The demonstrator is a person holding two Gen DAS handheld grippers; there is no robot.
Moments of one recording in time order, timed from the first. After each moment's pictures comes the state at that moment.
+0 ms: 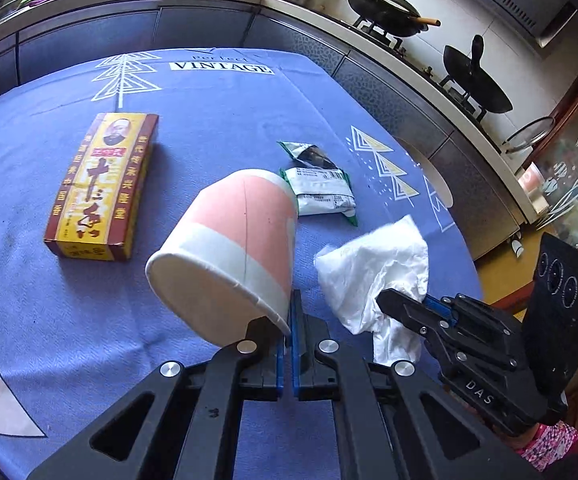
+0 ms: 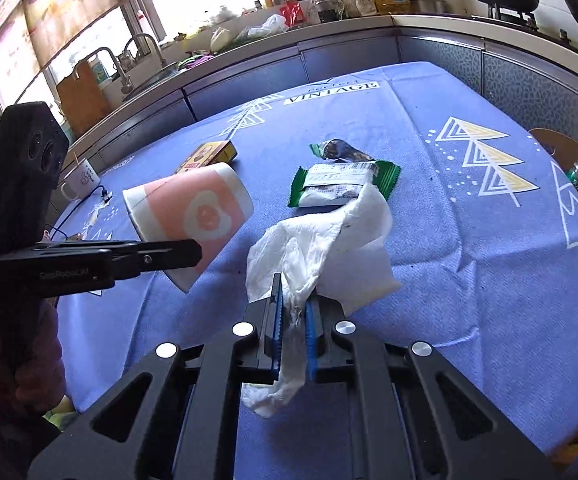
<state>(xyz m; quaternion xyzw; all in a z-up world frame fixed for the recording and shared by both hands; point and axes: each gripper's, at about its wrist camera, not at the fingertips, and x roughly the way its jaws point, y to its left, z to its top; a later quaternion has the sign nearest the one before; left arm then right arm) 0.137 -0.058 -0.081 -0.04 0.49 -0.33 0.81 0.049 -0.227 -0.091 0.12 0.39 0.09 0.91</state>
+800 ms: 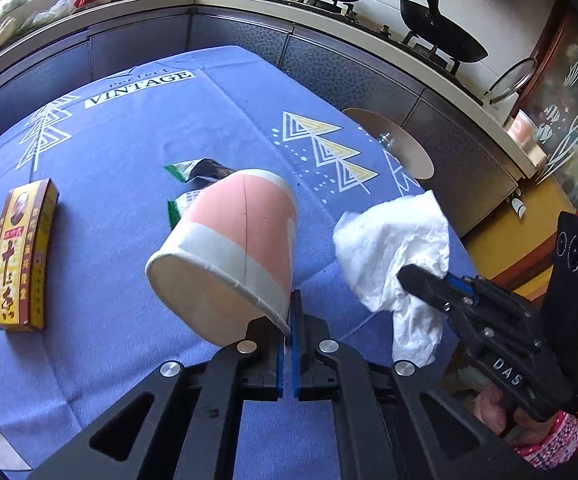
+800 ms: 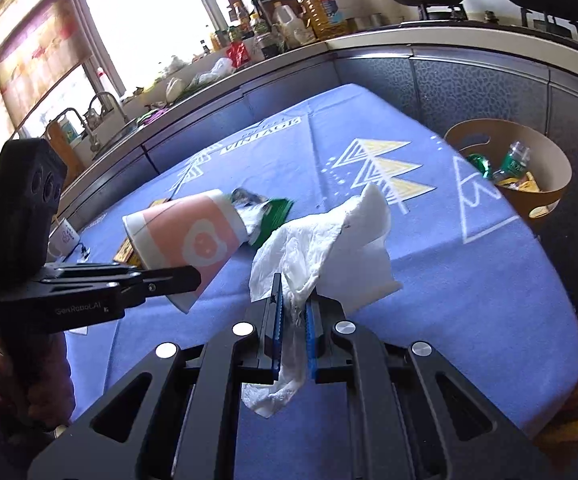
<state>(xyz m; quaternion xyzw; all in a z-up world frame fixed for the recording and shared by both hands) 0.128 -0.148 -0.066 0.05 0.48 -0.36 0.80 0.019 -0.310 -0.078 0.18 0.34 0.02 0.92</state>
